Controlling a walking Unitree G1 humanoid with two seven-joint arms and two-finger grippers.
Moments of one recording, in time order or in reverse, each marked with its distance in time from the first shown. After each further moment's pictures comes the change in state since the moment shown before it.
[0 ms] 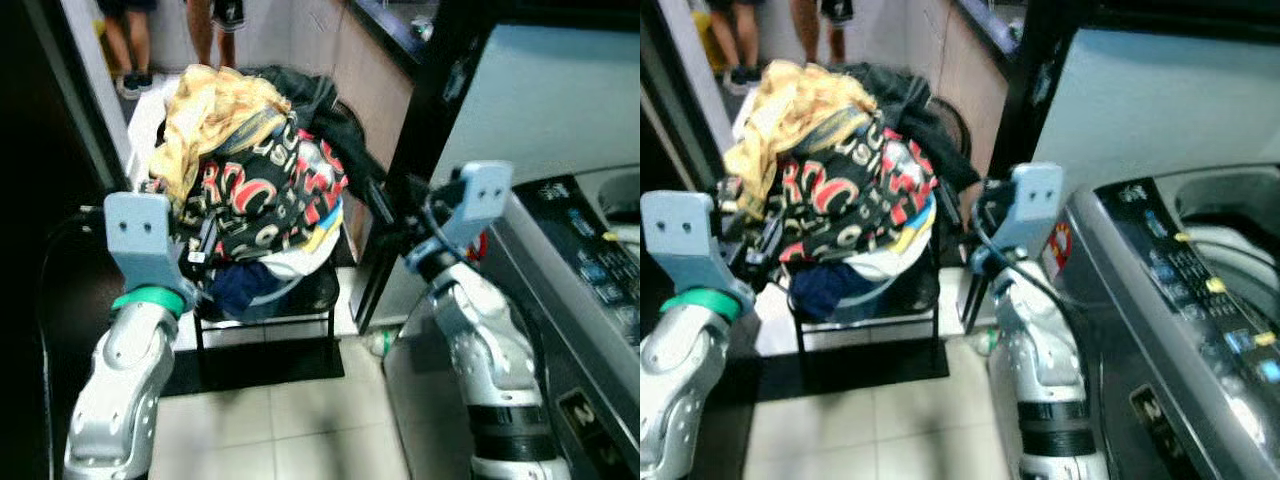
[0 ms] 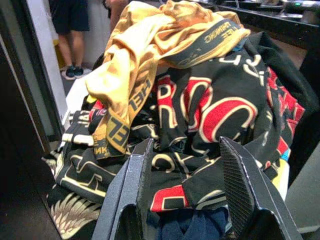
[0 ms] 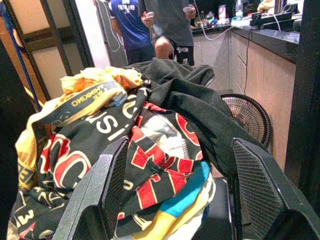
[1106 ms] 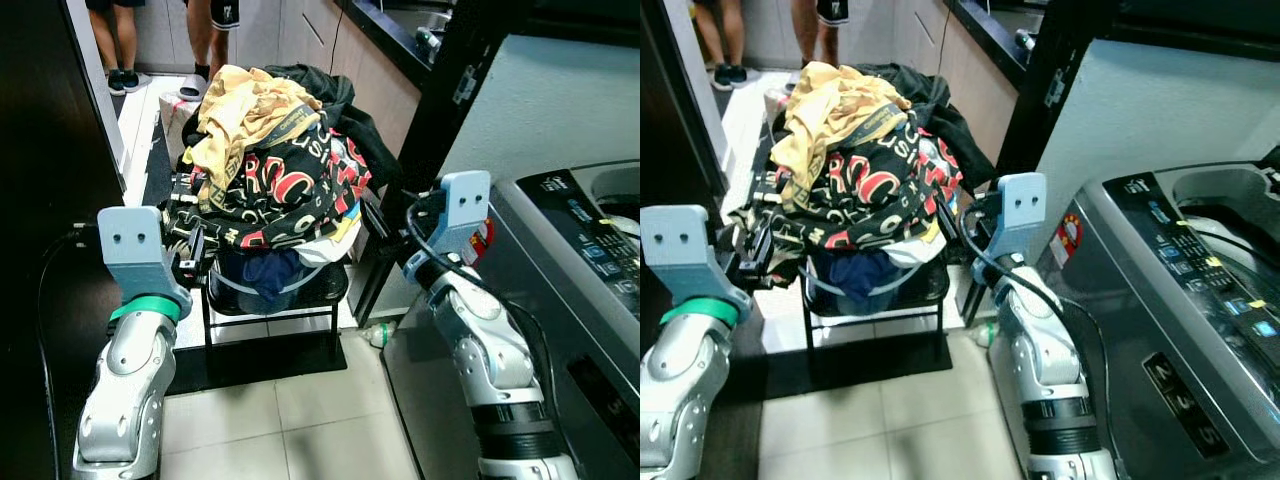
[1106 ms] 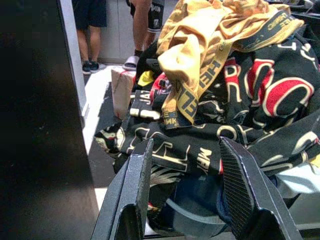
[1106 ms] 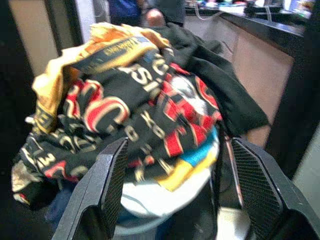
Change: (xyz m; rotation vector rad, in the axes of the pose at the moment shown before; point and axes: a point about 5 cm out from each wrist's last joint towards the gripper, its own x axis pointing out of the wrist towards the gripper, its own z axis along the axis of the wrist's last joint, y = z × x) left arm 0.002 0.008 -0.020 0.027 0.043 0.090; right arm -0.010 -0.015 -0.029 -0.127 0.138 -0.047
